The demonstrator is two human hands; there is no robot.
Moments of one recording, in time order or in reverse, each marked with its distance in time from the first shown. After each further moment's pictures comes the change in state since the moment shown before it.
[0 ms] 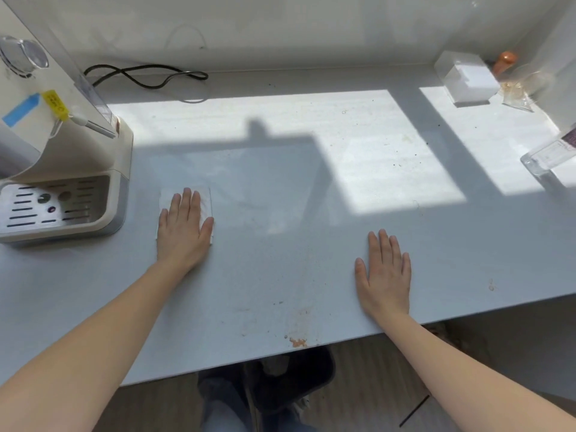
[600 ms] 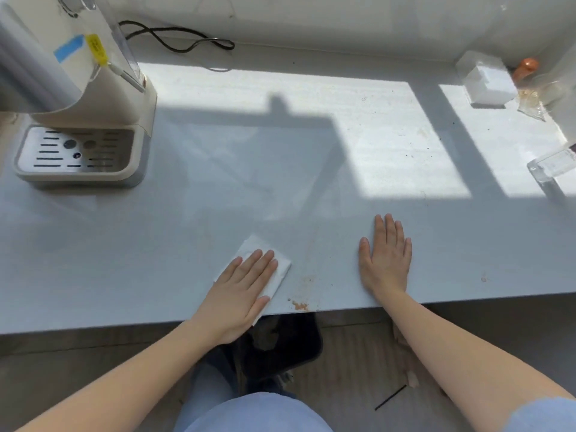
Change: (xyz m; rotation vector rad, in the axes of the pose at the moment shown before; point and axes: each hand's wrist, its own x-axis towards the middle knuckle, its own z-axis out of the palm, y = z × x) left_hand -0.169 0.039 0.029 0.014 -0.222 0.543; right_hand -0.001 -0.001 -0.002 -0.005 -0.009 -0.002
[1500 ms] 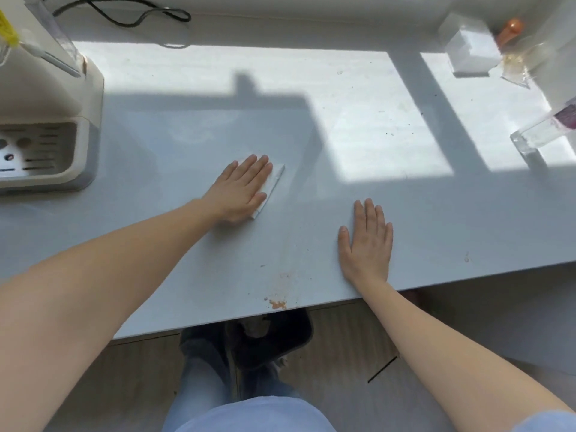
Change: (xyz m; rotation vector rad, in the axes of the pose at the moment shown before) left_hand 0.172 -0.046 -0.059 0.060 -0.077 -0.009; right_hand 0.001 0.002 0.003 -0.001 0.025 -0.011
